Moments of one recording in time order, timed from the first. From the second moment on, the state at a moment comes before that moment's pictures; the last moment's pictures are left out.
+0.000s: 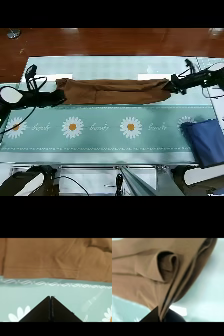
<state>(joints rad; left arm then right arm) -0.04 -1.04 0.77 1.04 -0.83 -1.53 -0.27 -1.68 1.36 -0.84 1.31 1.28</state>
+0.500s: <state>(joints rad) -0.41 -1.34 1.06 0.98 -0.68 -1.52 -0.26 -0.95 1.03 -0.98 1.35 1.33</state>
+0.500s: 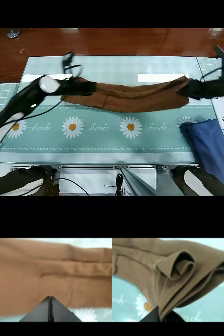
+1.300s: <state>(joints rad) -0.90 -1.89 1.61 0.81 -0.93 -1.50 -0.26 -0.60 0.93 -0.98 1.41 1.46</state>
